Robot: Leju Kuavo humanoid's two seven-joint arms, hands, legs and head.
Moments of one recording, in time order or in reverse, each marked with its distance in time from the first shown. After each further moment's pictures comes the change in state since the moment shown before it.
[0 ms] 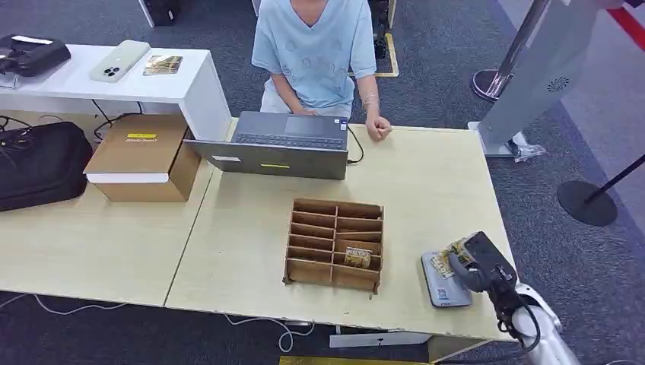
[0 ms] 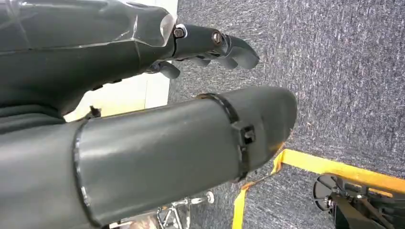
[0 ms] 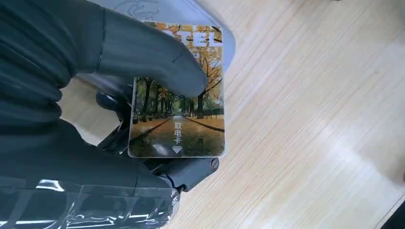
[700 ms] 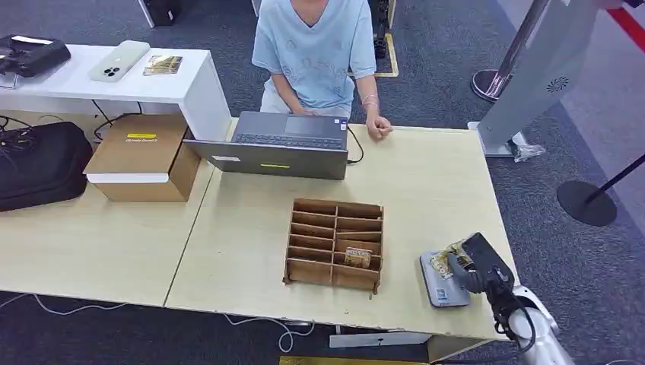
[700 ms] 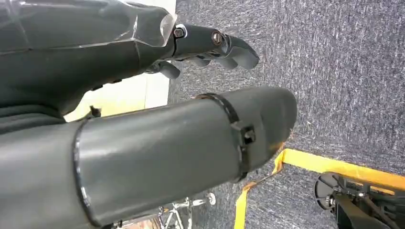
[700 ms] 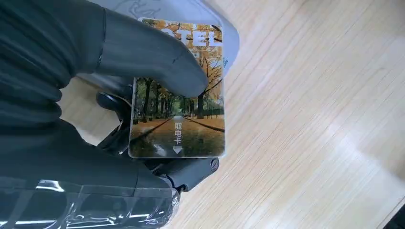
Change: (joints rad) left arm 0.000 0.003 0.000 0.000 -0.016 -0.012 0.000; right arm 0.009 0.024 -0.017 -0.008 0.055 -0.018 0.010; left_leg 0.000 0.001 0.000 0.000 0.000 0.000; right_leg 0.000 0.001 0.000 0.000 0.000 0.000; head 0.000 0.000
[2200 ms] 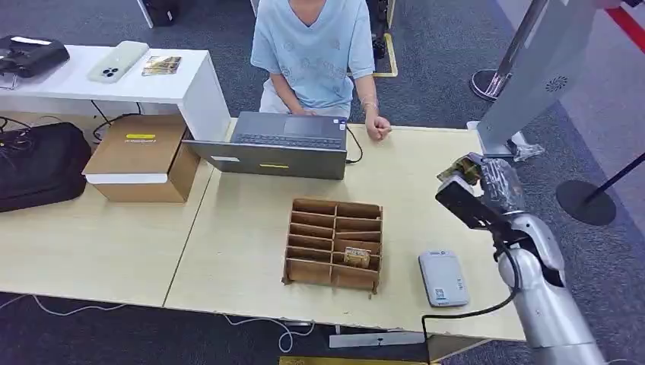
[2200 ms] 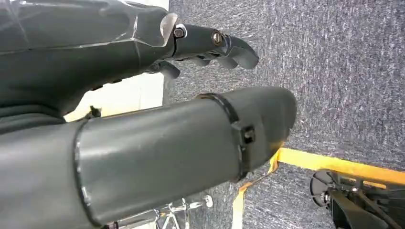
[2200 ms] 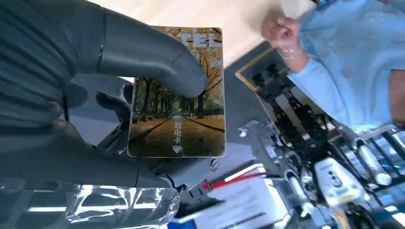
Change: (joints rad) left arm 0.000 -0.008 0.000 0.000 -0.021 -0.001 -0.029; right arm -0.257 -0.010 0.099 -0.248 0.455 -0.220 0.015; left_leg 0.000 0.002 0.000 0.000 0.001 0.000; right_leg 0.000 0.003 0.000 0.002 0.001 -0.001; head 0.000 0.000
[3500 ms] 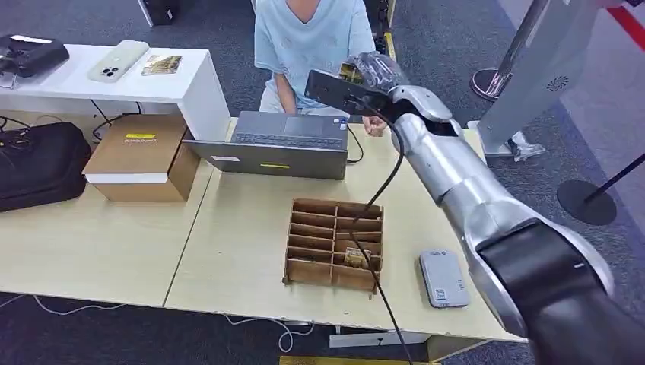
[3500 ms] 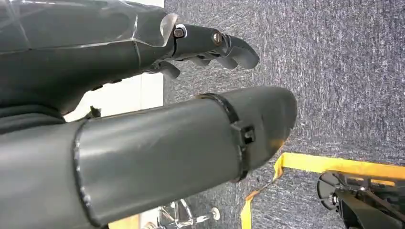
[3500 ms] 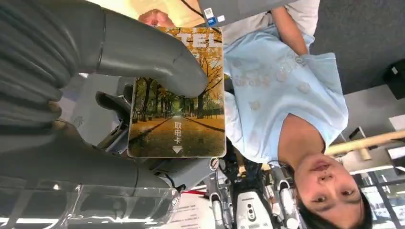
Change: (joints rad) left arm -0.004 0.001 -0.027 0.000 -0.072 -0.017 0.010; right arm -0.839 0.370 0.406 0.880 0.056 0.083 0.077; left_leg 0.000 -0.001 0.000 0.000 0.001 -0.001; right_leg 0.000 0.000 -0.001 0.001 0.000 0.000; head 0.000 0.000
